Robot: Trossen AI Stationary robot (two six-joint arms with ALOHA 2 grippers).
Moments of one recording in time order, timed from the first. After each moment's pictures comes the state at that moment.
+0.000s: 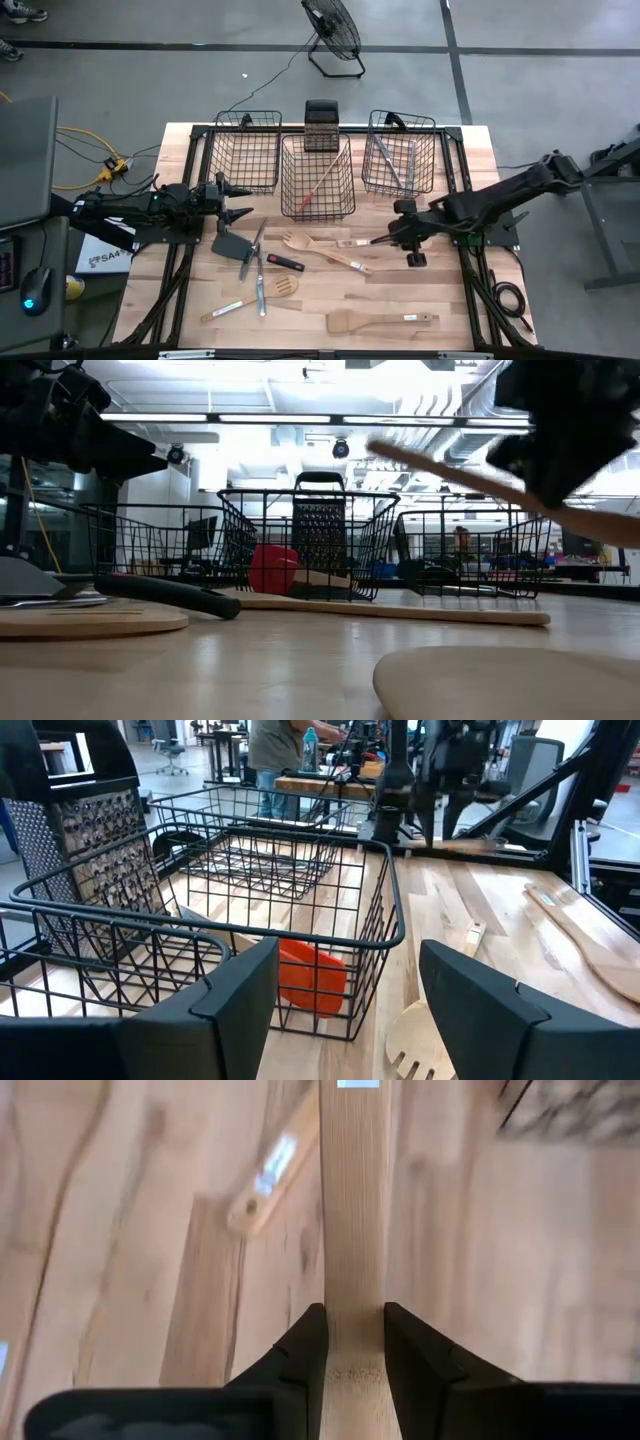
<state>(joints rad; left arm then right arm) -0.05 0.02 0.08 -0.11 -0.23 -0.08 0.30 1.13 0.72 -0.60 0.07 0.18</state>
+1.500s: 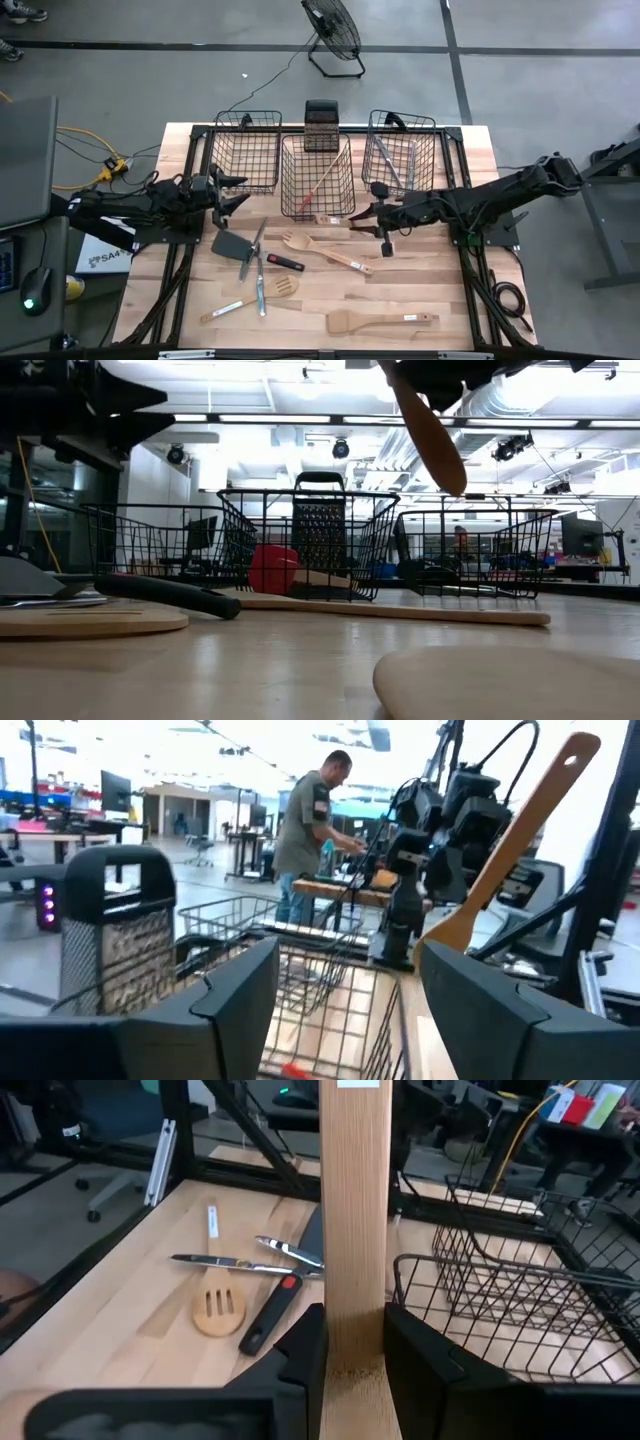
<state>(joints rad) -0.05 0.11 0.08 0.29 -0.29 -0.06 0.20 1.19 0.72 0.19 0.12 -0.09</state>
